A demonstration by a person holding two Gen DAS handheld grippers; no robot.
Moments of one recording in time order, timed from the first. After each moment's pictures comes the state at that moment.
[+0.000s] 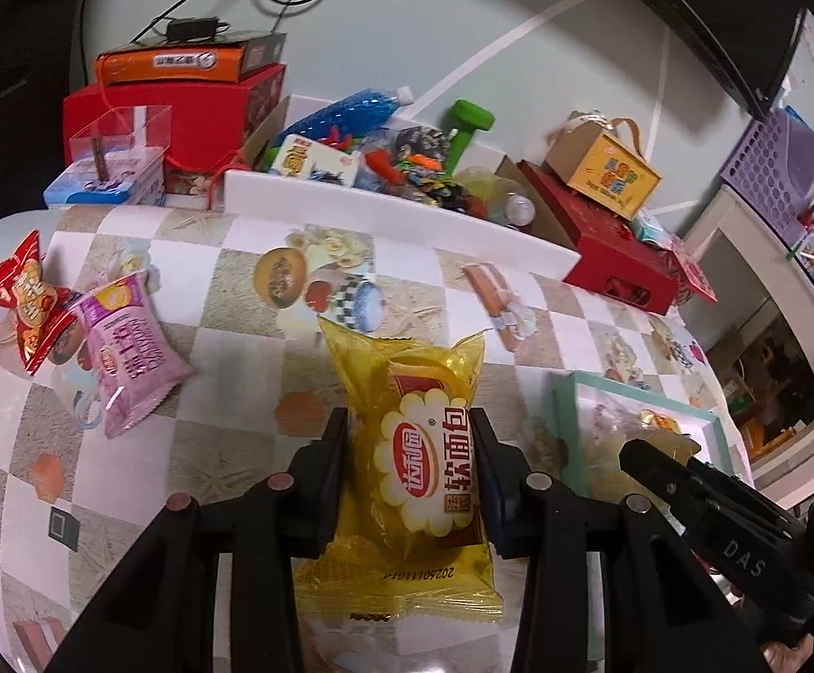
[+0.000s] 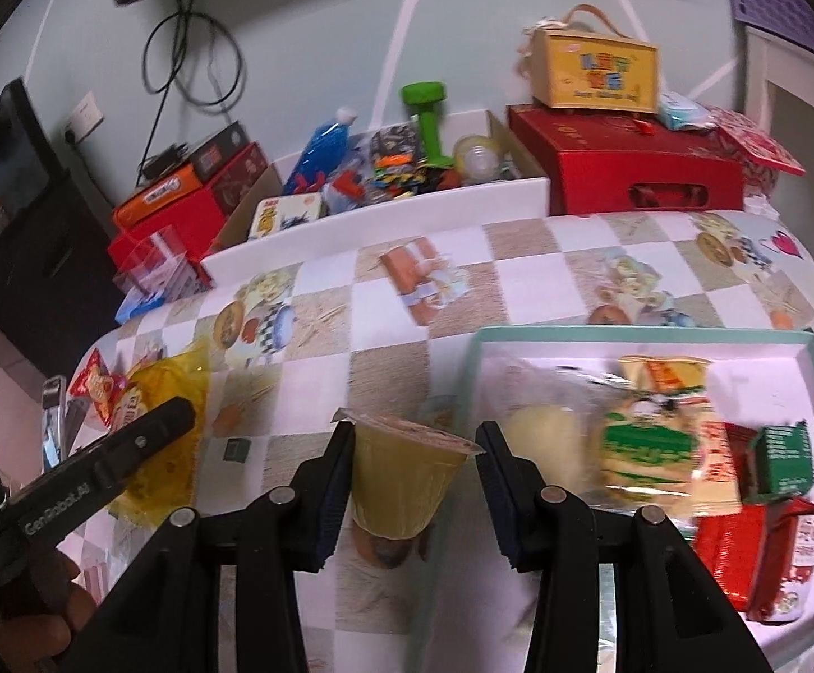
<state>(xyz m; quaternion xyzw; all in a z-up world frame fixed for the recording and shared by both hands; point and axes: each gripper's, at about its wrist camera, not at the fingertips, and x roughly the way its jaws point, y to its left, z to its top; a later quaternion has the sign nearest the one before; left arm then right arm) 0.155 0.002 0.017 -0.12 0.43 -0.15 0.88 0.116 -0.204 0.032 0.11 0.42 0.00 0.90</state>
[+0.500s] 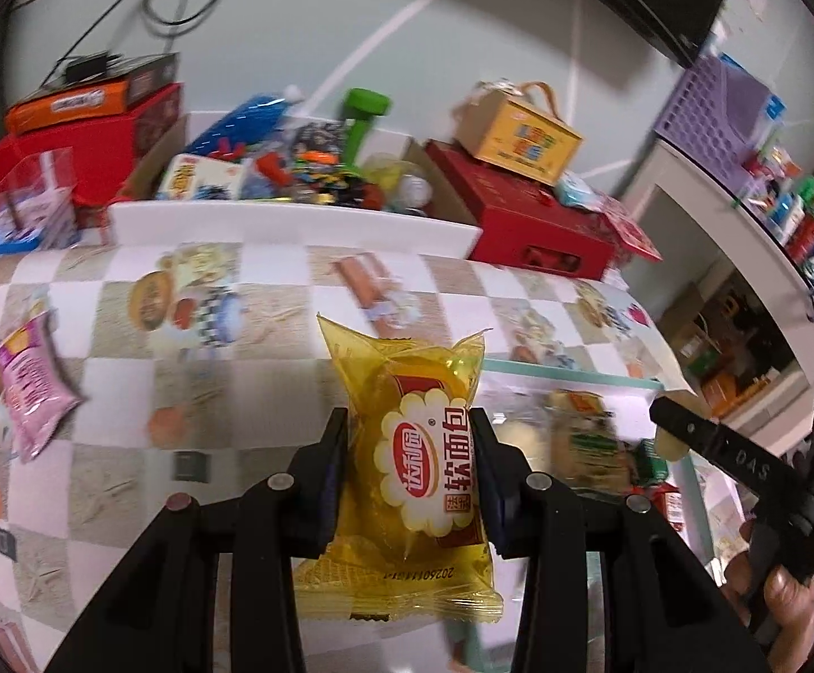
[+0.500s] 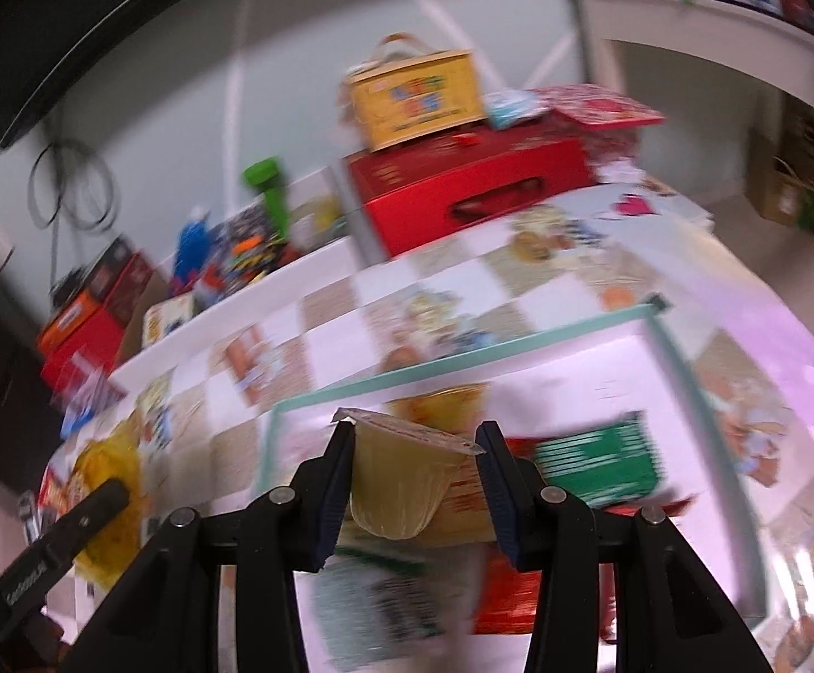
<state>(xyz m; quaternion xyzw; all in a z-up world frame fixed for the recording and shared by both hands) 0.148 -0.076 0.039 -0.09 0.43 -0.22 0.87 0.077 -0.331 0.052 0.20 0.38 -0.14 0.89</state>
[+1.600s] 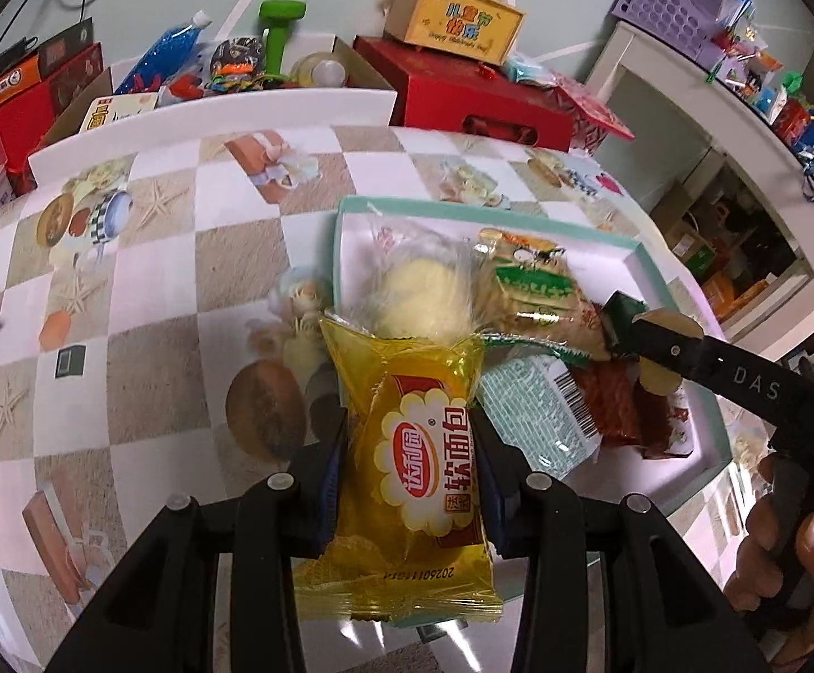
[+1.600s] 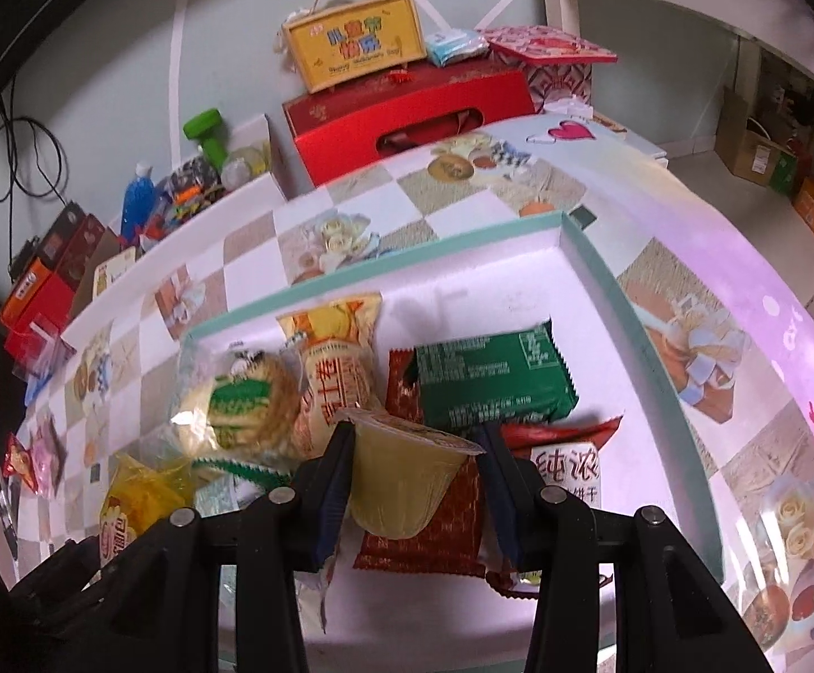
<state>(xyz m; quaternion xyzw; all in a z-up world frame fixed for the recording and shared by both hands) 0.100 -0.144 -0.010 -0.01 0.50 -0.25 0.83 0.049 -0.353 0.015 0.20 0.46 -0.16 0.85</state>
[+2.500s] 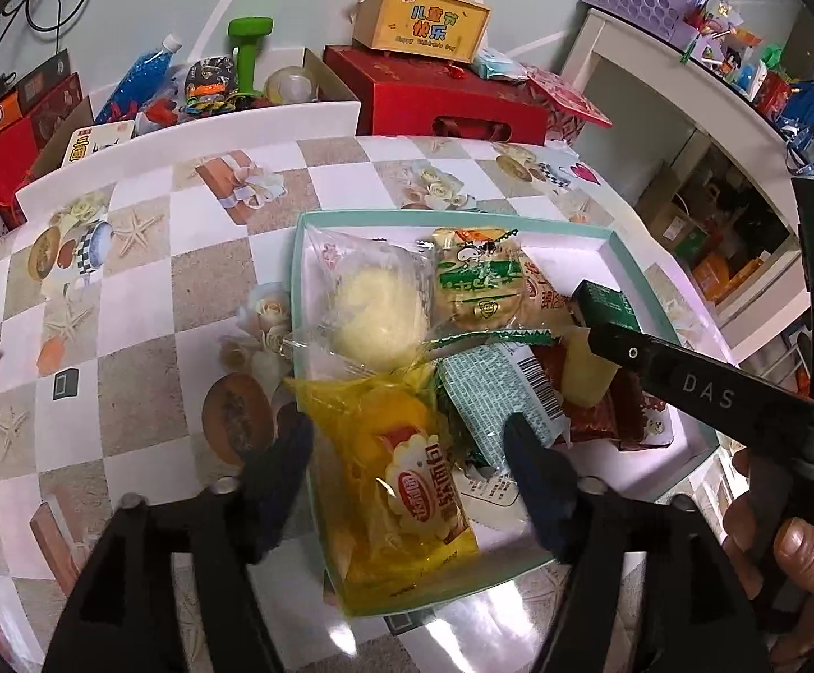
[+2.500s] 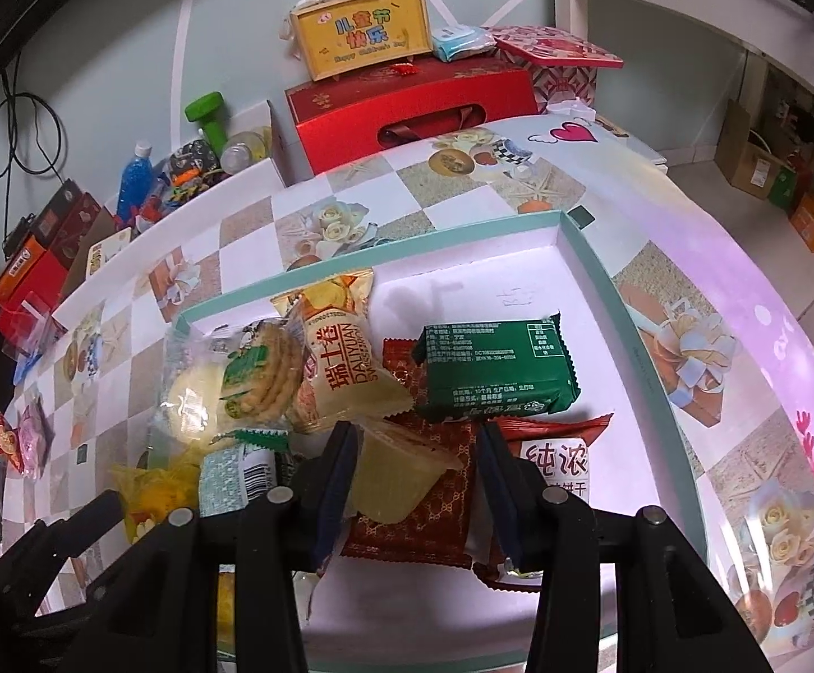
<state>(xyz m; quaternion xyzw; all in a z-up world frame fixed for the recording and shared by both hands) 0.089 -0.160 0.007 0.01 0.49 -0.26 0.83 0.049 -0.348 0.017 0.17 0.47 -0.16 0.85</state>
